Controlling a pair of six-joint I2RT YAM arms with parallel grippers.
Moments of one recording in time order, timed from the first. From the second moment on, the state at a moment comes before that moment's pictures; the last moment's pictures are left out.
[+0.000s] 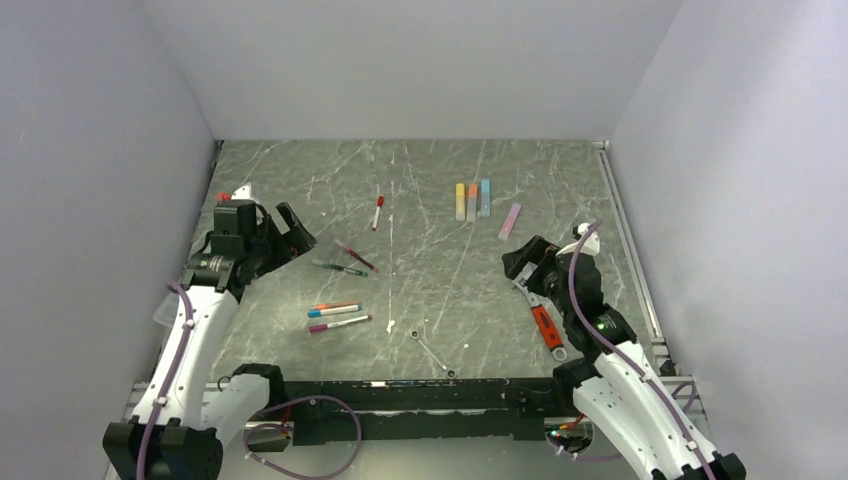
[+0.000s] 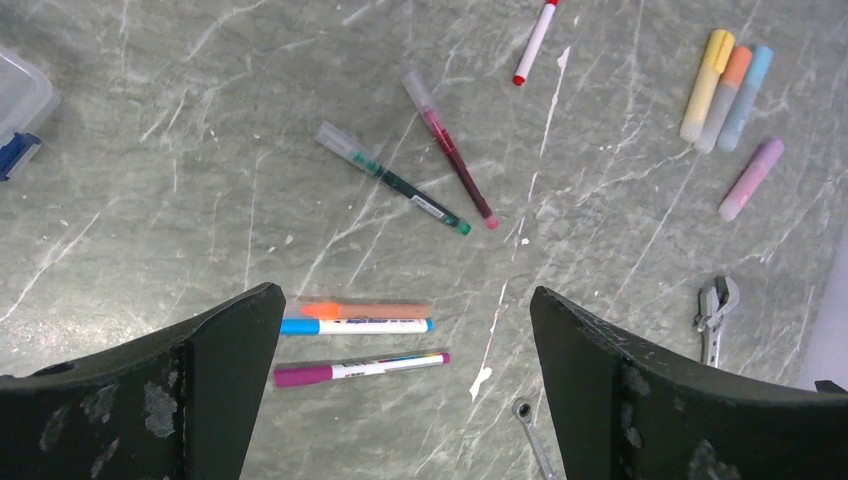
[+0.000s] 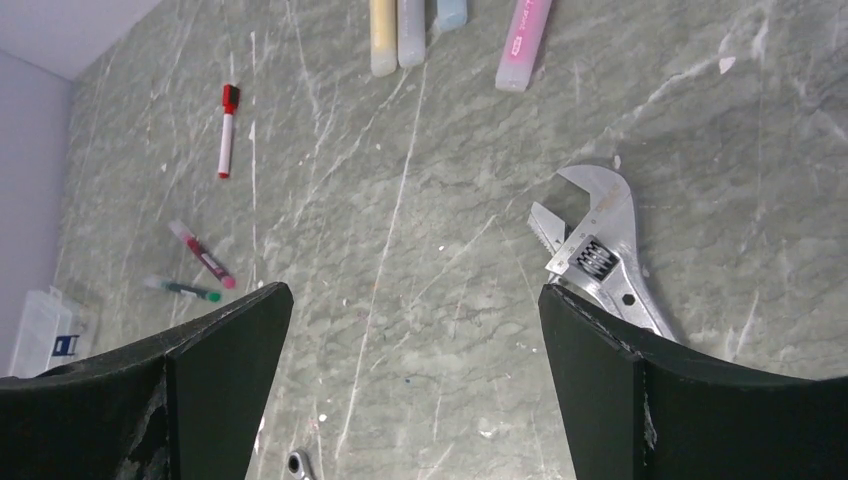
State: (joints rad) left arm -0.06 0.95 0.92 -0.71 0.08 -0.57; right arm 0.34 0.60 0.46 -0.31 0.13 0.70
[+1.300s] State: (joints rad) left arm -0.34 0.74 0.73 -0.59 0.01 -0.67; right arm 0.24 1.40 0.85 -0.23 0.29 0.58
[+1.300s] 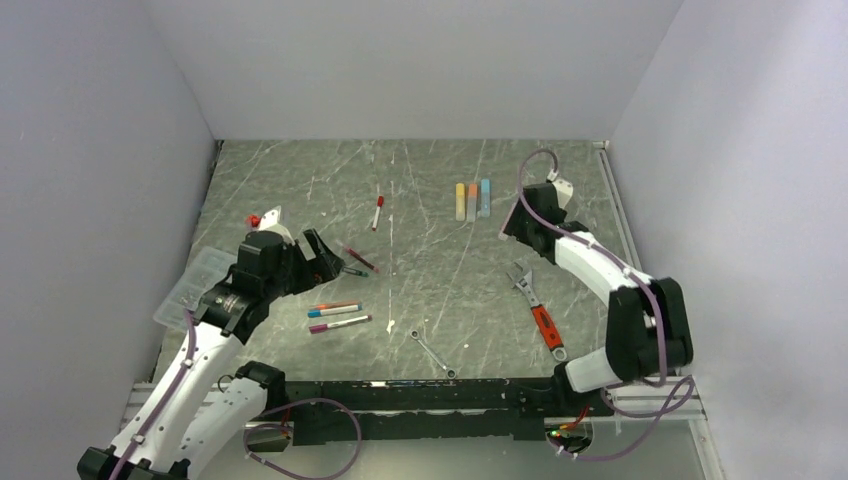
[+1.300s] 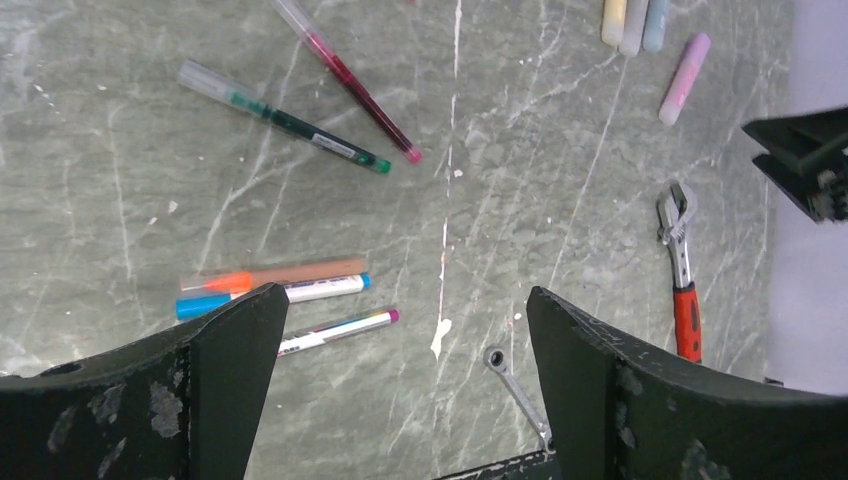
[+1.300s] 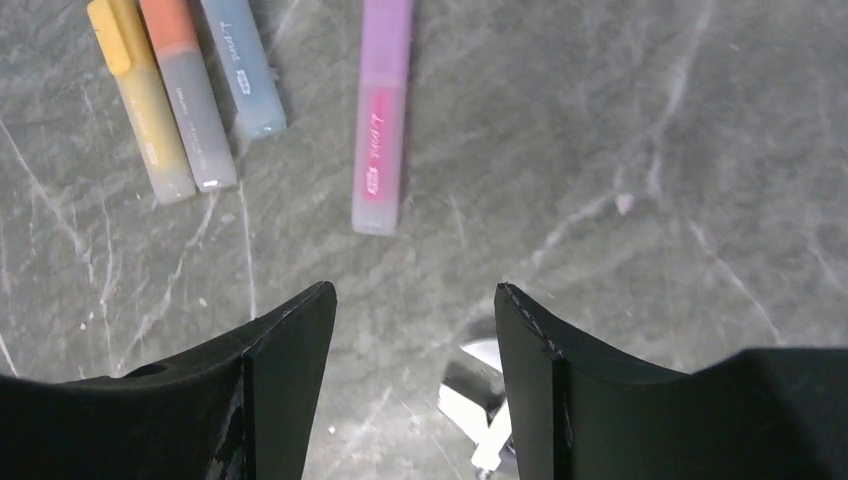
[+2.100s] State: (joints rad) left arm -0.34 0.71 0.71 -0.58 0.08 -0.68; right arm 0.24 1.88 1.21 -0.29 0.28 0.57
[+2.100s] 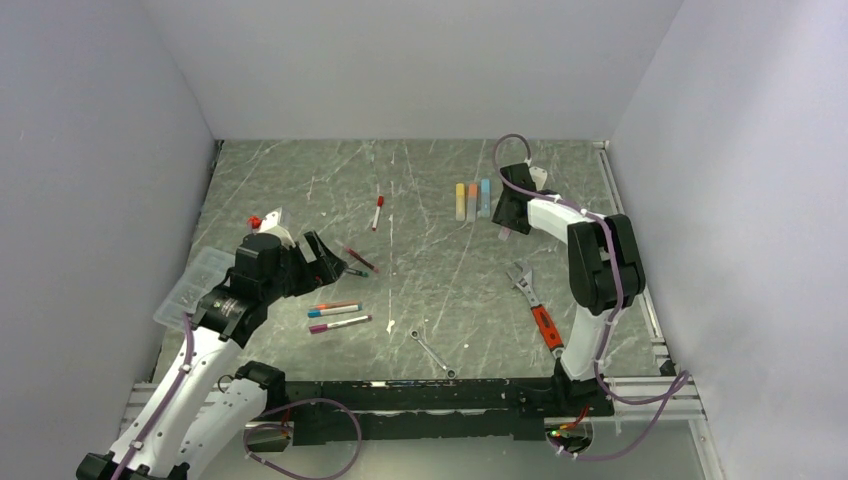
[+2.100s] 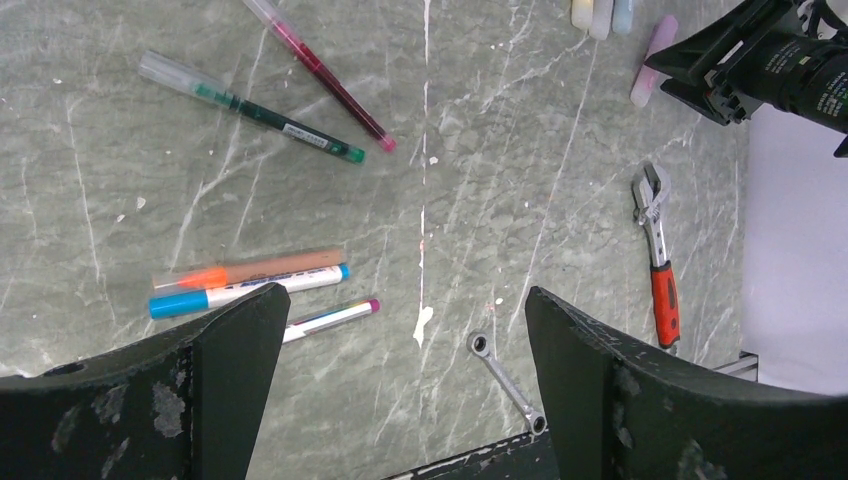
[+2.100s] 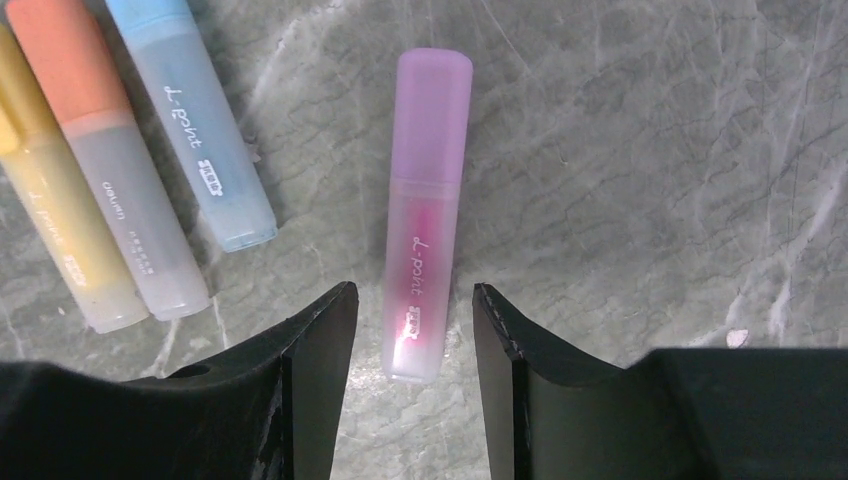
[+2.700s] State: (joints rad) left arm -0.34 0.71 0.70 -0.57 0.08 -0.68; right arm 0.22 1.92 1.20 -0.28 0.28 0.56
